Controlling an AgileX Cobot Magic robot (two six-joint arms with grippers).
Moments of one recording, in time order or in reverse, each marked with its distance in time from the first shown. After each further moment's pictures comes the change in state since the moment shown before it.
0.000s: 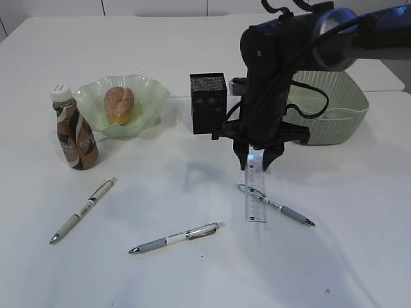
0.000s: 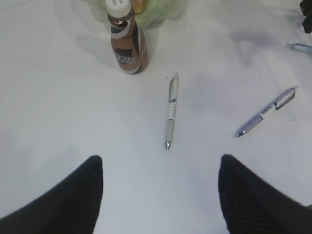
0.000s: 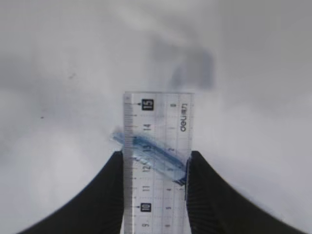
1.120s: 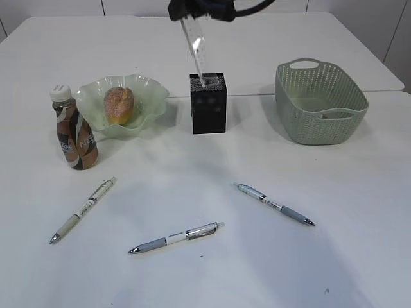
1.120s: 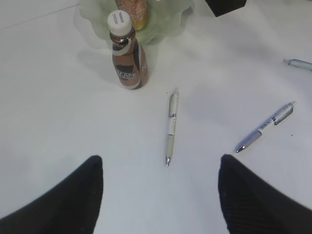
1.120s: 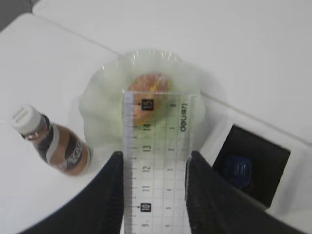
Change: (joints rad) left arm 0.000 0.000 0.000 0.000 -0.049 0.000; right arm 0.000 -0.099 -0.382 0.328 -0.279 -0.780
